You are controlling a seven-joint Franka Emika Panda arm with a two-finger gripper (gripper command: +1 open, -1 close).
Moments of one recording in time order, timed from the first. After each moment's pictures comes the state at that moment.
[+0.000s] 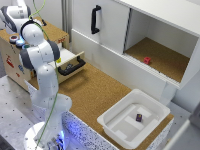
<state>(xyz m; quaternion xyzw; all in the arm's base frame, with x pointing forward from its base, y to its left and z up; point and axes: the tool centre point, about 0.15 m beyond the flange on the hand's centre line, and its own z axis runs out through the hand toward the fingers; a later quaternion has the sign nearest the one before) 0.180 0.529 0.480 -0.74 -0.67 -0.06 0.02</state>
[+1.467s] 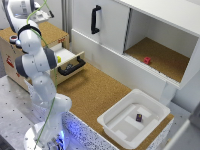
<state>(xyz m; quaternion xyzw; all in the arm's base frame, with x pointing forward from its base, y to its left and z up) 0.223 0.336 0.542 -0.81 -0.58 -0.06 0.01</state>
